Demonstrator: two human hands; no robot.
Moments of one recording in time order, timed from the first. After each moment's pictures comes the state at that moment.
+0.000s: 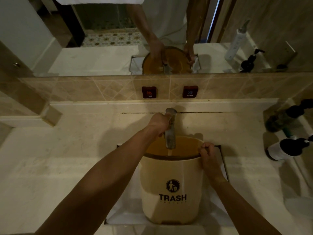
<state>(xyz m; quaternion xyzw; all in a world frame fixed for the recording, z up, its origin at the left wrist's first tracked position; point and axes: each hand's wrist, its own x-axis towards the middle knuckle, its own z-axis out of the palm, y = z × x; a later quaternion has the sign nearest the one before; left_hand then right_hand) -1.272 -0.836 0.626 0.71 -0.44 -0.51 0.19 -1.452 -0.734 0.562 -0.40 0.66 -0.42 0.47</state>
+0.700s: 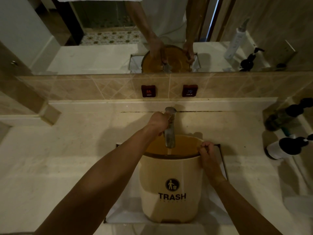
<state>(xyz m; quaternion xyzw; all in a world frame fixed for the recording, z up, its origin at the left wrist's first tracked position) -1.273 -0.836 0.625 0.71 -0.45 -0.51 0.20 -1.453 -0.732 0.562 -0.38 0.66 -0.41 0.49</state>
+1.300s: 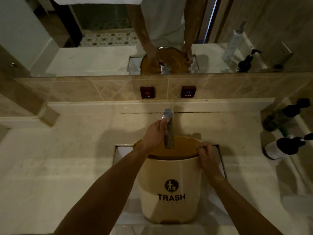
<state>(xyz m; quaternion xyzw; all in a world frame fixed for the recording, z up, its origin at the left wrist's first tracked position) -1.259 -0.805 0.586 0.63 -0.59 -0.43 0.27 -1.455 -0.734 0.557 -0.40 0.66 -0.40 0.48</state>
